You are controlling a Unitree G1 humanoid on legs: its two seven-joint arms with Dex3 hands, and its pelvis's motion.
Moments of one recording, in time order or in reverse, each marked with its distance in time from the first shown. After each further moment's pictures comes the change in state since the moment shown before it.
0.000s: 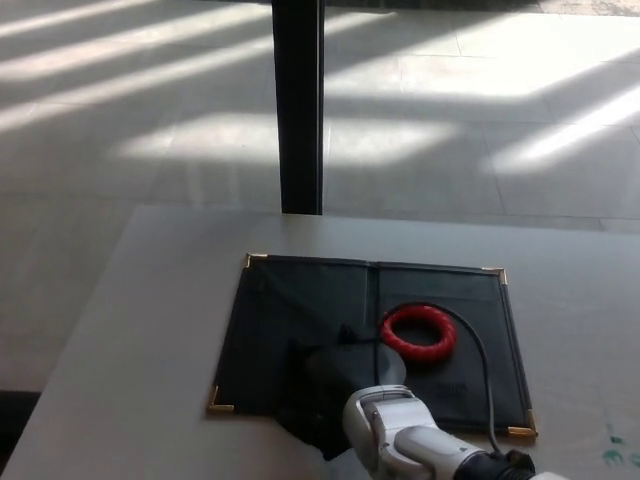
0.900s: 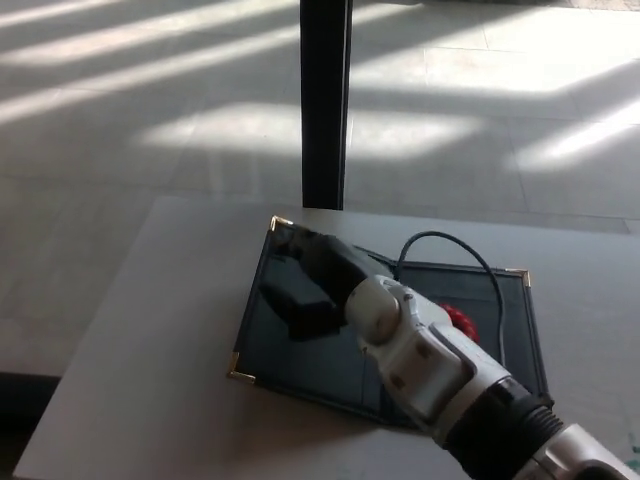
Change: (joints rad) left_arm 0.024 -0.017 -0.018 -0.011 0.033 0.000 0.020; right_arm -0.036 -0.003 -0.620 -0.293 0.118 0.039 0.146
